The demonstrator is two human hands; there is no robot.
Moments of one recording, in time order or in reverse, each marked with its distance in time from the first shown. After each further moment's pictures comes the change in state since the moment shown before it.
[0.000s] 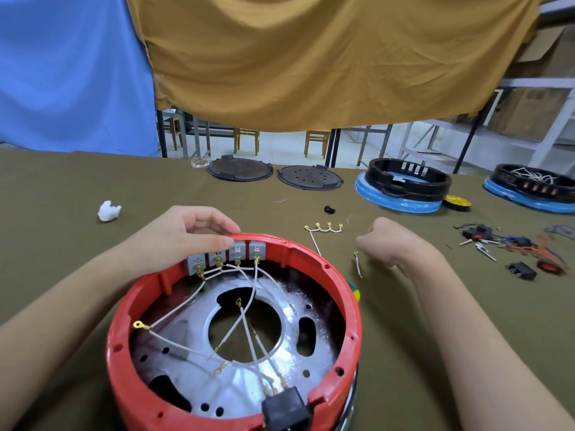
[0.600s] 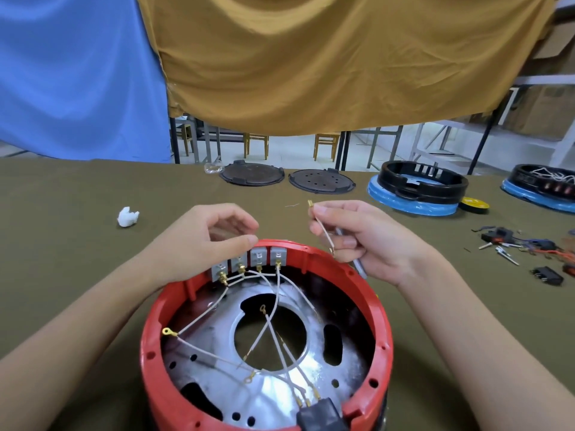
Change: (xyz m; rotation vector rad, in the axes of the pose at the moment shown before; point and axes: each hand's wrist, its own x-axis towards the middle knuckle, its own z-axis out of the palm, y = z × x) left_hand -0.006 0.013 0.006 0.294 0.113 0.133; right_hand -0.048 -0.057 0.004 1.140 -0.705 -0.577
